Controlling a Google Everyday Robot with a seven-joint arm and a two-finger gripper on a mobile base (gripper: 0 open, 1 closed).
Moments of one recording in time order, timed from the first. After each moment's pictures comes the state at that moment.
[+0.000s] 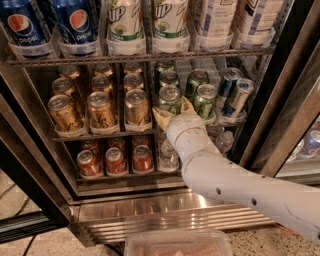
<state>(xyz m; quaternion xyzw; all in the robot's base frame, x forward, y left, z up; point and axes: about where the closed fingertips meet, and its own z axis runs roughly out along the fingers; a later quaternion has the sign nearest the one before) 0.615 -0.051 0.845 -0.16 0.70 0.00 0.69</state>
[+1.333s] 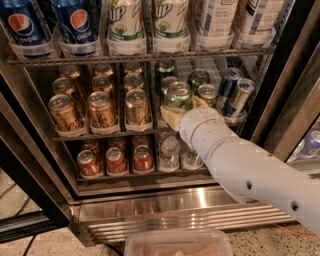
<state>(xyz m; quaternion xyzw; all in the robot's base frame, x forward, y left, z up) 0.584 -0.073 0.870 -0.16 0.75 0.04 0.64</state>
